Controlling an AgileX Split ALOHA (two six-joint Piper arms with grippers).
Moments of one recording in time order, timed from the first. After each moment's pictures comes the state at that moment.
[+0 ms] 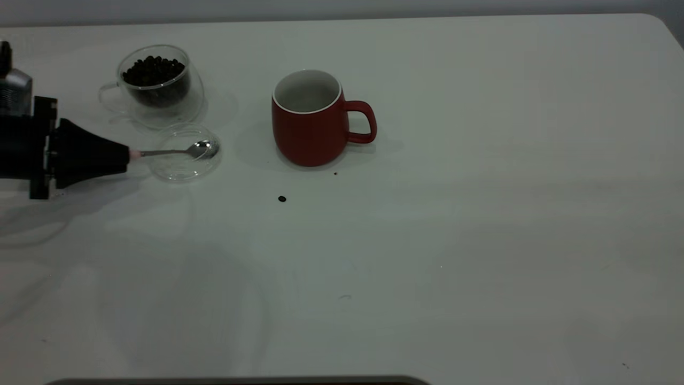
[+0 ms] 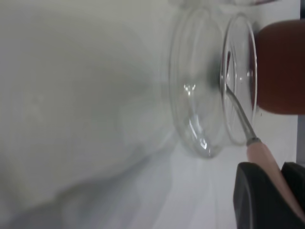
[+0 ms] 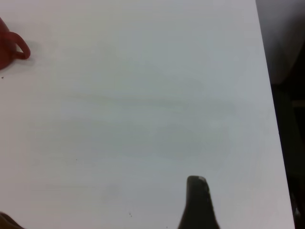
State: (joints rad) left arm 0.40 2.57 -1.19 -1.44 0.97 1.49; right arm 0.06 0.03 -0.47 -0.02 1.12 -0.02
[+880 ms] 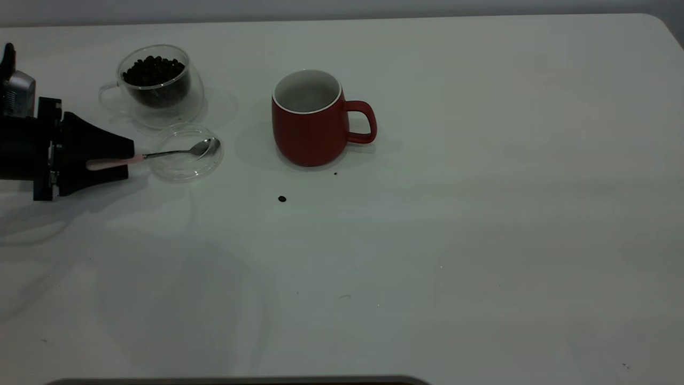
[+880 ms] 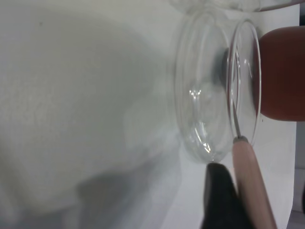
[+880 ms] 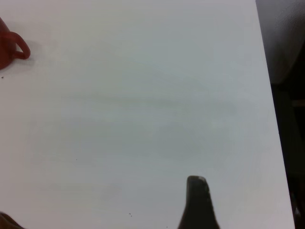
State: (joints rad) left arm 0.40 2.58 -1.19 -1.45 0.96 1.49; right arm 0.06 0.03 -0.47 -0.02 1.12 -0.02
